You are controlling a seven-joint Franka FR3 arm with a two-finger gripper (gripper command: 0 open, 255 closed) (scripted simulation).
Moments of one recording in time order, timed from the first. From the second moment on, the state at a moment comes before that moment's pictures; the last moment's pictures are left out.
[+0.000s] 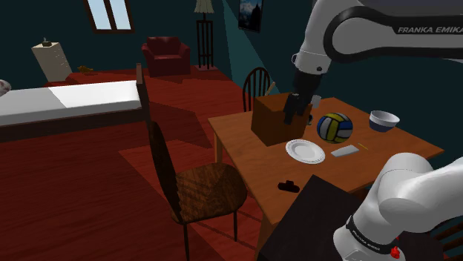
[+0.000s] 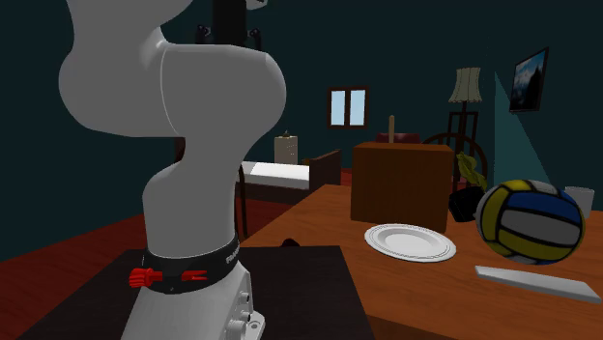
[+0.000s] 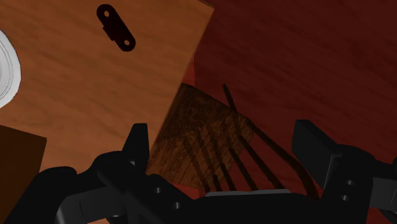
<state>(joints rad) 0.01 -0.74 -0.01 -2.41 0.05 1.71 0.01</state>
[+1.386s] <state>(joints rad) -0.07 -0.48 -0.16 -2.85 -0.08 2.37 -0.21</state>
